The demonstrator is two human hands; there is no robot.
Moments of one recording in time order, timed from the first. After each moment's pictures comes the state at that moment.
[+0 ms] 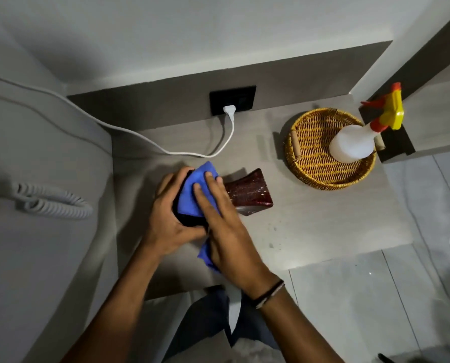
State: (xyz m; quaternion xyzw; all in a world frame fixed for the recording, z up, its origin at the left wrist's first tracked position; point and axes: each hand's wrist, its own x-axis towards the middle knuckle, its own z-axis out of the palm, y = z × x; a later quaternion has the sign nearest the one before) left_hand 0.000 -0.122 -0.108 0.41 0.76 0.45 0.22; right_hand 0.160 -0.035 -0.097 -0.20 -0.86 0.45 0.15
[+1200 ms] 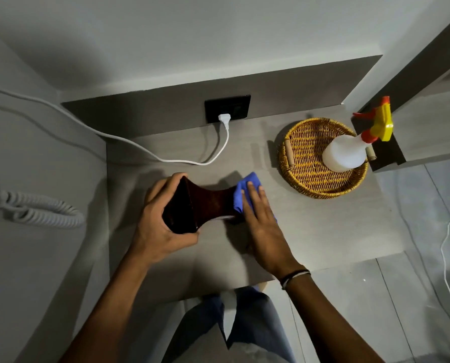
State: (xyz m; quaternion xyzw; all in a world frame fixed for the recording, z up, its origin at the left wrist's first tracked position) left_hand -0.007 -0.122 -0.102 0.42 0.78 0.41 0.21; right_hand 0.201 0.034 -0.135 -0.28 -0.91 0.29 -0.04
